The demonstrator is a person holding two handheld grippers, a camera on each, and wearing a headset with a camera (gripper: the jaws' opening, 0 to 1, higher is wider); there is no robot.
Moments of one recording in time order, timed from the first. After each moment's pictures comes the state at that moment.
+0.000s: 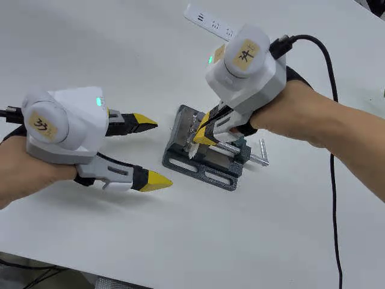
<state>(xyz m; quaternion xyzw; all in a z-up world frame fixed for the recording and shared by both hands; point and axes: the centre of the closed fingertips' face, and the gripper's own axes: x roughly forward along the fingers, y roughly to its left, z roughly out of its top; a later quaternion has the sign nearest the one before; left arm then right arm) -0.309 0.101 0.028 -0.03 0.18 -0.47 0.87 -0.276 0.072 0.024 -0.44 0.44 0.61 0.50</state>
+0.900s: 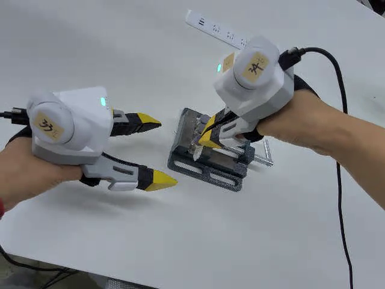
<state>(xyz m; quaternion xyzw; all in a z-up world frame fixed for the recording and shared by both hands) -0.309 0.104 0.039 -0.01 0.17 -0.46 0.87 -0.276 0.069 0.026 -0.43 0.41 0.61 0.53</state>
